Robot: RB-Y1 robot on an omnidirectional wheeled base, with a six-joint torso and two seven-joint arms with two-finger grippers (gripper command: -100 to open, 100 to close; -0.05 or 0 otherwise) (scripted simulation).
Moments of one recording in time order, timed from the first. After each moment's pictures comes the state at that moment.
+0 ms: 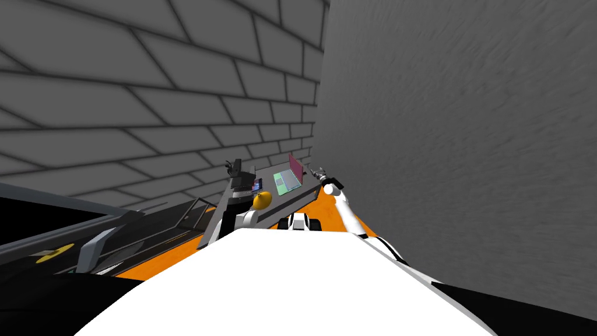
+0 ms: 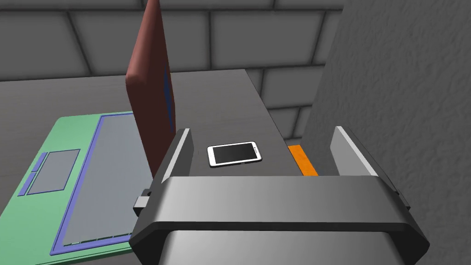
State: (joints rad) left arm 0.51 -0.01 0.01 -2.34 -0.05 -0.36 0.05; right arm -0.19 -0.21 0.10 -1.53 -0.81 0.21 -0.91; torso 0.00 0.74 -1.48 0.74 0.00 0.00
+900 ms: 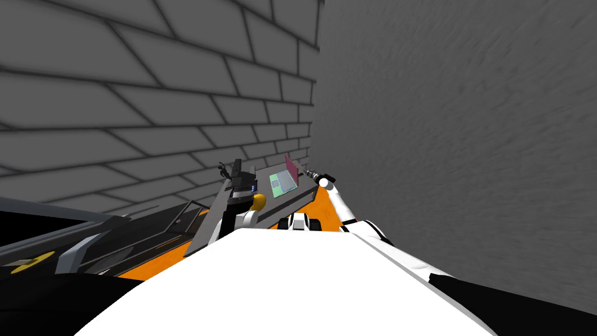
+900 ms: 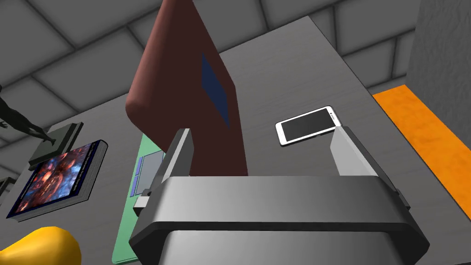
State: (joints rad) left arm 0.51 -0.01 0.01 -2.34 -0.05 -0.36 0.05; right arm -0.37 -0.18 0.12 -1.32 -1.00 0.40 -1.12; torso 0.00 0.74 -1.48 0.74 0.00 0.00
